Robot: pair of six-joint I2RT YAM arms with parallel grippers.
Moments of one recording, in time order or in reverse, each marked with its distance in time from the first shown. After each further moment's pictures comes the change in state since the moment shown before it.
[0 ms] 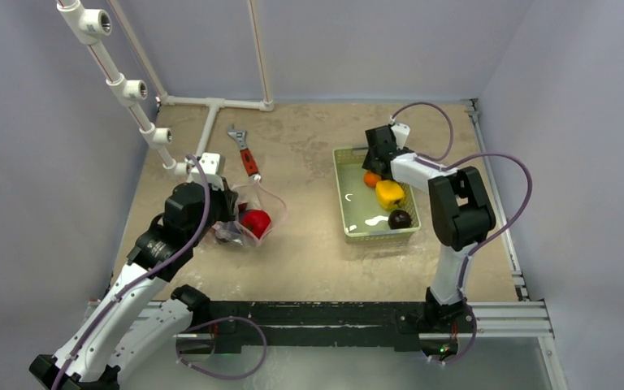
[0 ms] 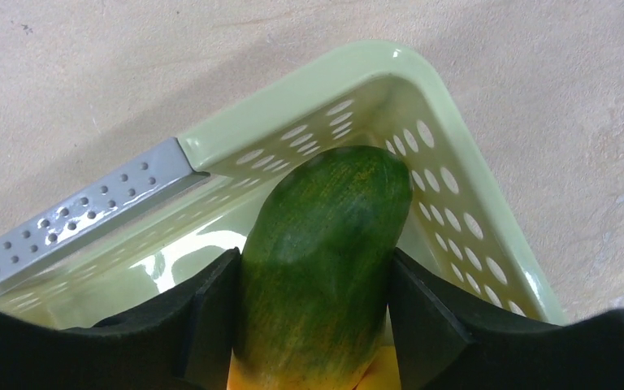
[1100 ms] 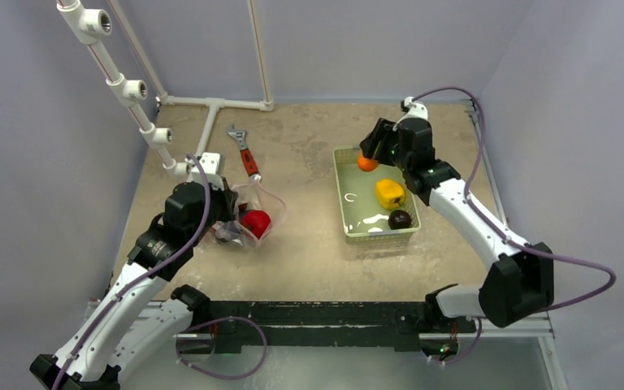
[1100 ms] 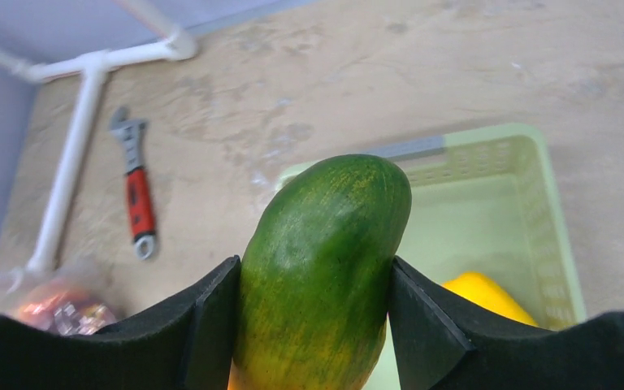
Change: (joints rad) left arm 0.006 0.004 0.000 0.000 0.006 0.000; right arm 0.023 -0.553 -0.151 0.040 -0.341 -0.097
